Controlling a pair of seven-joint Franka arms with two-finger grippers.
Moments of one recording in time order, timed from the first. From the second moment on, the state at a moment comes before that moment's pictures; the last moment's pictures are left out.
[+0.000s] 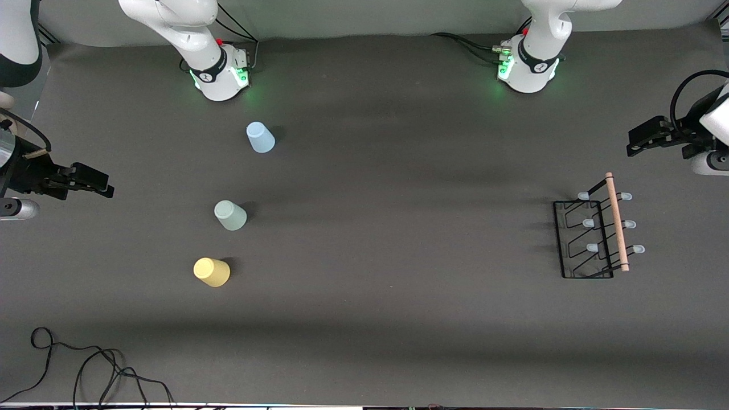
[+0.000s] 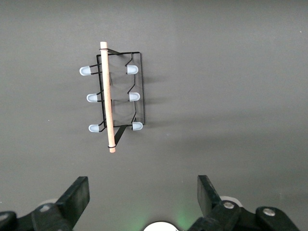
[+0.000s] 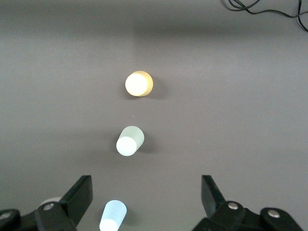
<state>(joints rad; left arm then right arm) -0.08 0.03 0.05 -1.51 0.00 1.45 0.04 -0.15 0.12 0.15 -1.49 0.01 1.58 0.01</state>
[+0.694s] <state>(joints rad) 0.07 -0.07 0.10 -1.73 0.01 1.61 0.28 -0.14 0.12 0.16 -1.49 0.01 1.57 0.01</state>
